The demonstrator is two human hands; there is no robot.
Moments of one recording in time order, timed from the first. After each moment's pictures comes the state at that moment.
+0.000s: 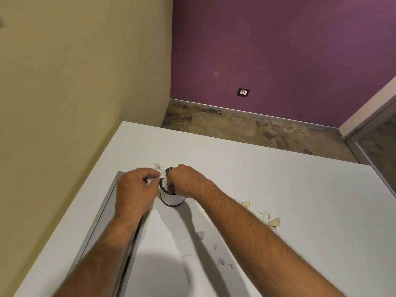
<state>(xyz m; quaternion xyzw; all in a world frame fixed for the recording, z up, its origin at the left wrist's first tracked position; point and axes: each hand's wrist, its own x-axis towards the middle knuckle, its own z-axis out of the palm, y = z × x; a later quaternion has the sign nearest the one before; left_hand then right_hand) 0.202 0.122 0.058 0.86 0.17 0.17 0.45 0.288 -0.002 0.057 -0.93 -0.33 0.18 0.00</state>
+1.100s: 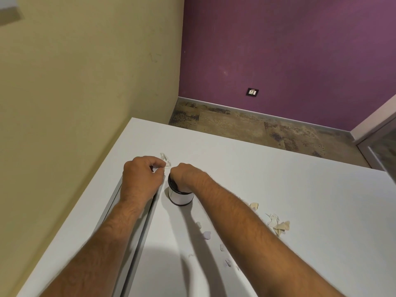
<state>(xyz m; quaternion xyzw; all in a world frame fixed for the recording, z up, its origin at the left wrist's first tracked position) 0.221 0.135 0.066 0.88 0.19 0.16 0.41 0.308 0.029 0.042 -0.90 -0.33 0.24 -0.13</state>
